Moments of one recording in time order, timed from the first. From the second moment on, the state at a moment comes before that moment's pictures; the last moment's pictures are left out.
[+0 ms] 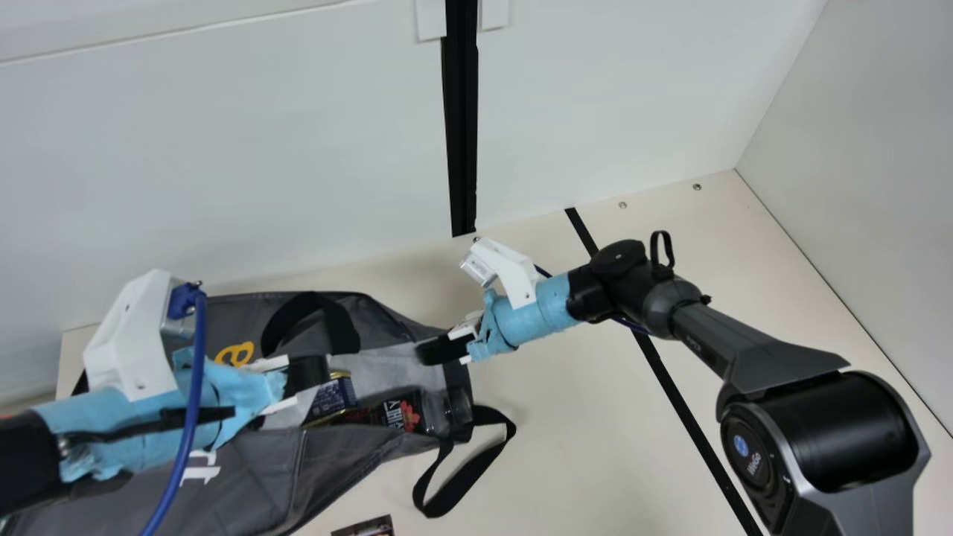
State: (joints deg) left arm -23.6 86.7 -80.7 -40.4 52.0 4.7; right arm -2.1 113.4 -75.9 68.7 65.9 -70.4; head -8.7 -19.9
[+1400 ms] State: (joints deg) left arm -26.1 92.8 -96.4 -43.4 51.6 10.8; right arm -3.0 95.6 -71.1 85.5 70.2 -61.0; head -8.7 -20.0
